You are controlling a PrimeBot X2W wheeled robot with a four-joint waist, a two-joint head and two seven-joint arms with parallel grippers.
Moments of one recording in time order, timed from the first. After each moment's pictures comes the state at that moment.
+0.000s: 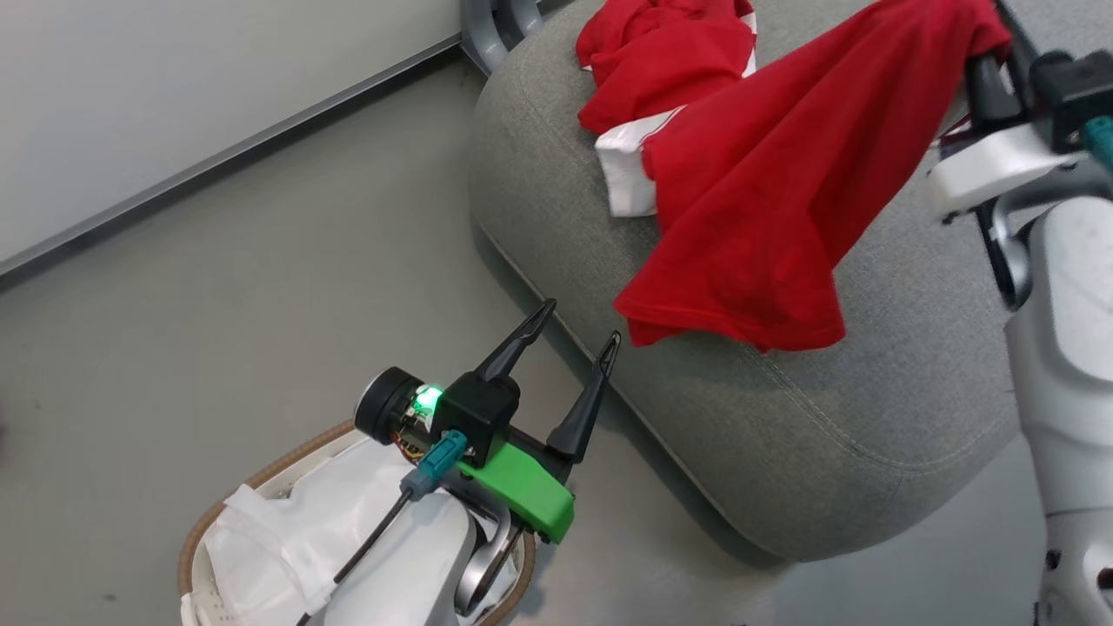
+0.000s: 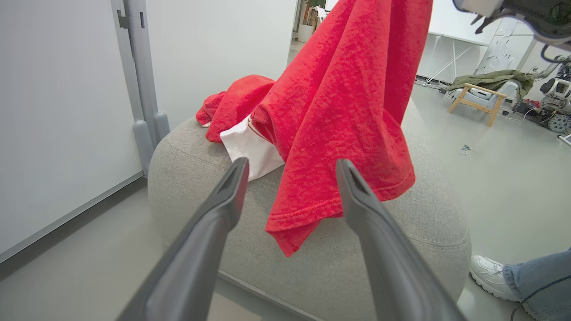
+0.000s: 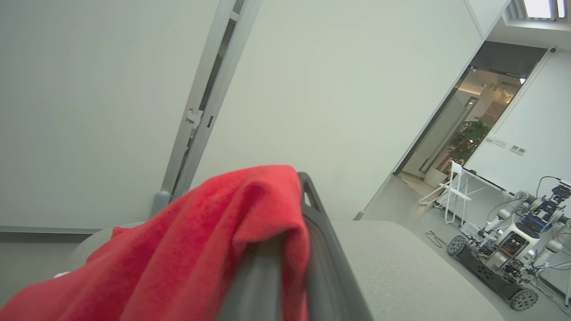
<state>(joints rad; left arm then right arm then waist) -0.40 0.05 -0.62 0.37 -0.28 -0.13 -0.26 -0.79 -0.16 -0.07 0.47 -0.17 0.13 -0.26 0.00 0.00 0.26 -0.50</state>
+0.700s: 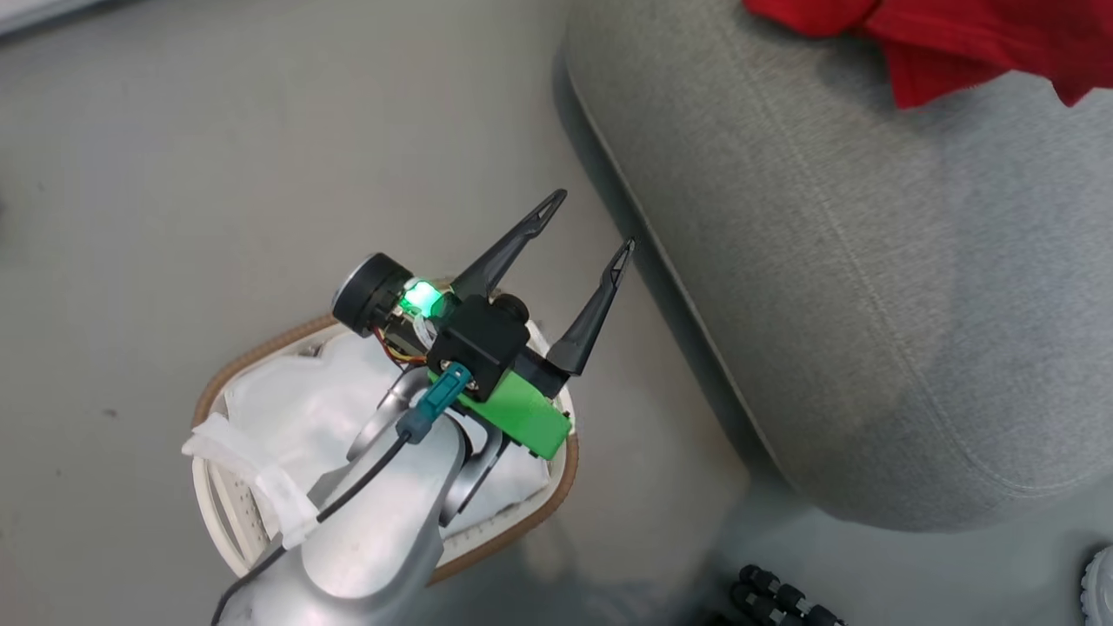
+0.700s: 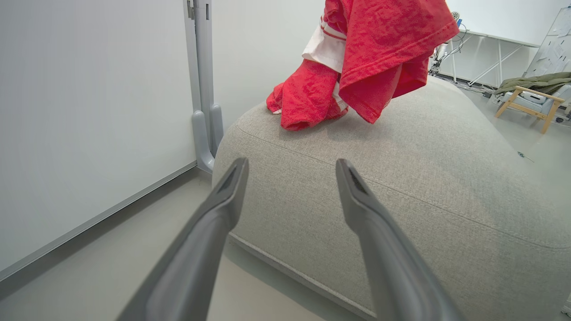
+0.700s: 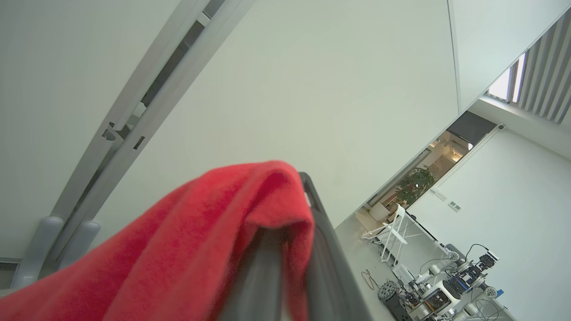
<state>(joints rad) -0.57 0.10 -0.64 0.30 -0.19 -0.13 -0.26 -1.34 -0.49 -0.10 0.68 -0.24 0.13 -0.17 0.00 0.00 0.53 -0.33</state>
